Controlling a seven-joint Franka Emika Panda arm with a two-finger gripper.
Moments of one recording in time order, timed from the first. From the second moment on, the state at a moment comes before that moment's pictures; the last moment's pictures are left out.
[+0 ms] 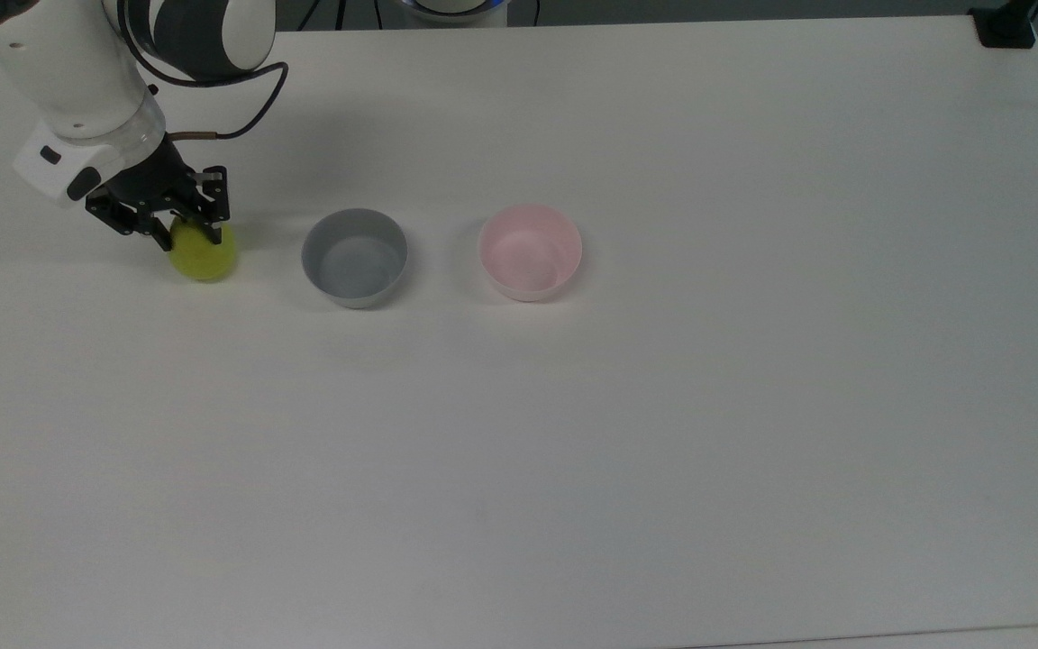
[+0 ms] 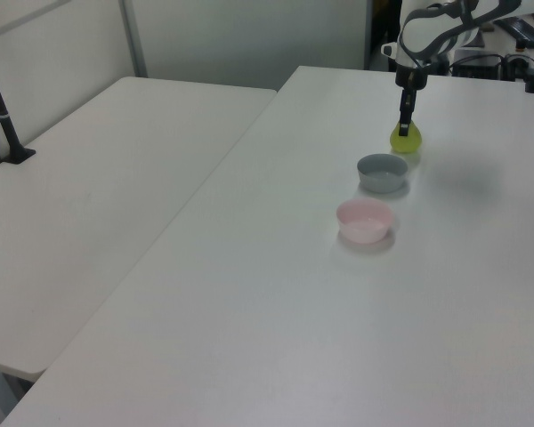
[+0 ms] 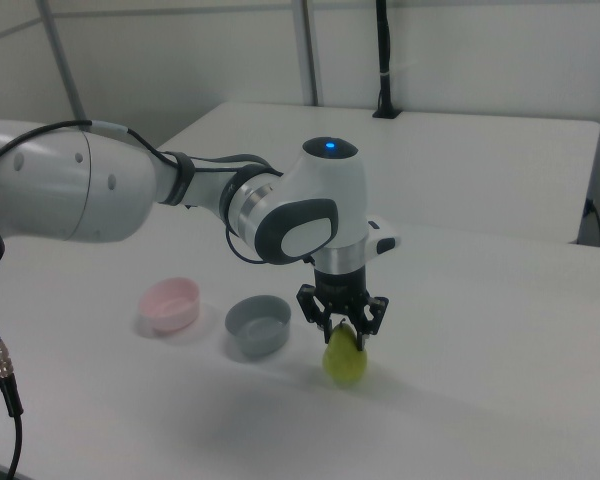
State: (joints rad) arm -0.22 0.37 -0.20 -1.77 0.14 2.15 -0.66
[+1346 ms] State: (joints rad) arm -0.12 0.11 -0.20 -1.67 0.02 1.83 -0.16
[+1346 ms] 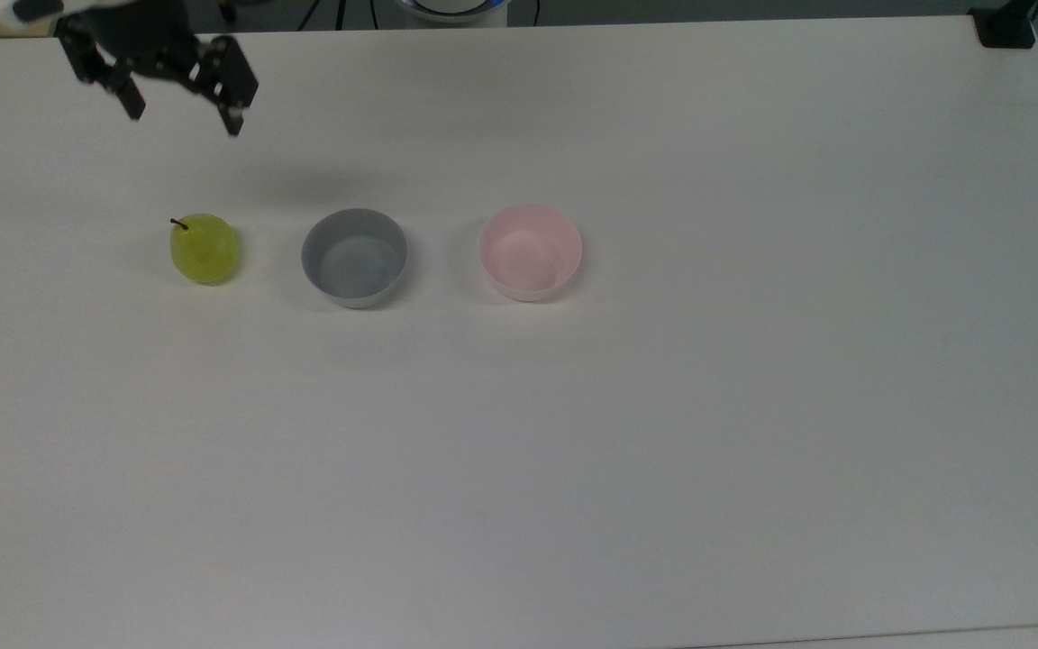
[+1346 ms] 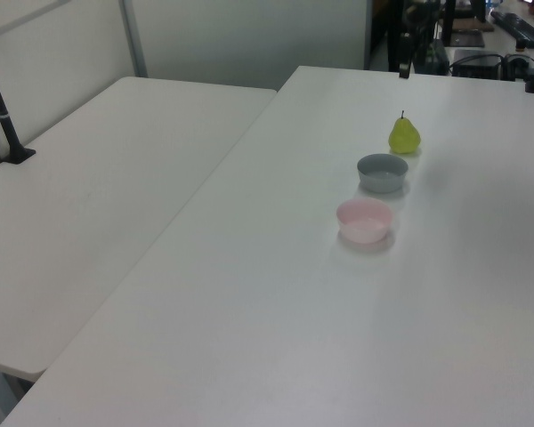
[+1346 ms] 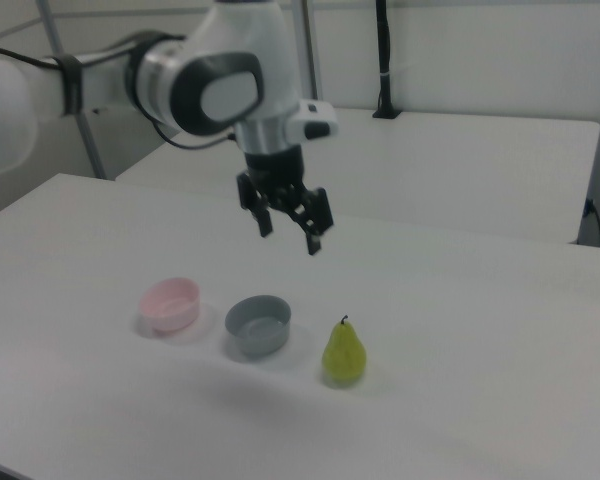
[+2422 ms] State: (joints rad) arm 0.03 -0.04 -0.10 -1.67 0.02 1.69 -0.17
